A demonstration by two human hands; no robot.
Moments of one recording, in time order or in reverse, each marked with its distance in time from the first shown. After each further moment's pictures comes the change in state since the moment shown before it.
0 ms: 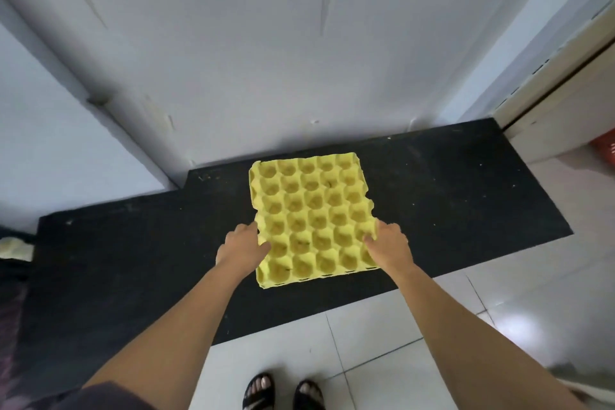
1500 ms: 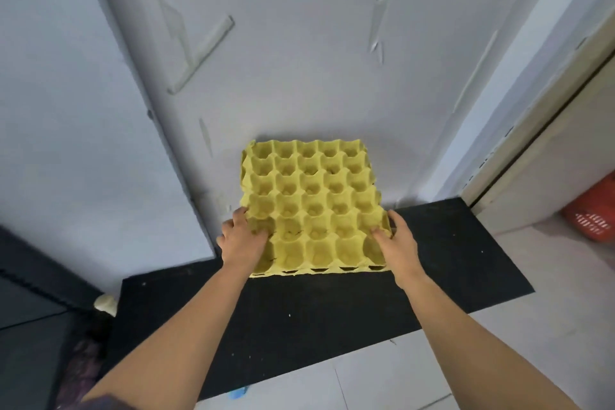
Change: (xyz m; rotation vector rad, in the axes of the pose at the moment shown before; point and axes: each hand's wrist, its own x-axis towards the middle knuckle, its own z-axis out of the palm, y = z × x) left_hand -0.142 0.033 -0.204 -0.556 0.442 -0.032; right_hand -0.139 -0.097 -0.166 0.823 0.275 -0.177
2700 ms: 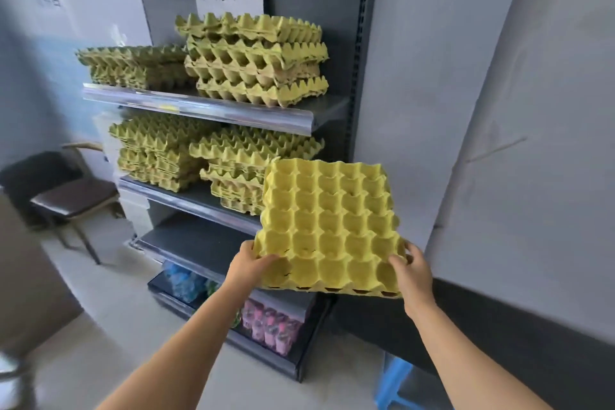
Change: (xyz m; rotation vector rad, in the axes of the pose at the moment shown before) left_hand -0.433 -0.296 -0.377 -0.426 0.474 -0.255; right_hand -0.467 -0.115 0.165 0.265 -0.562 -0.412
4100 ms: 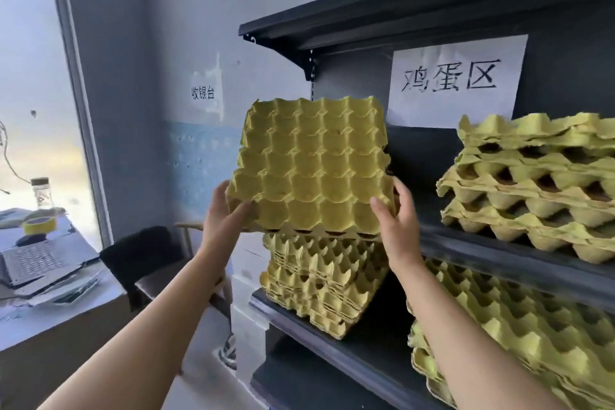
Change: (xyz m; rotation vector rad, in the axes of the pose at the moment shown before) left_hand 0.371 0.023 -0.543 -0.370 0.480 0.581; right_hand 0.100 -0.275 0.653 0.215 -0.232 -0.597
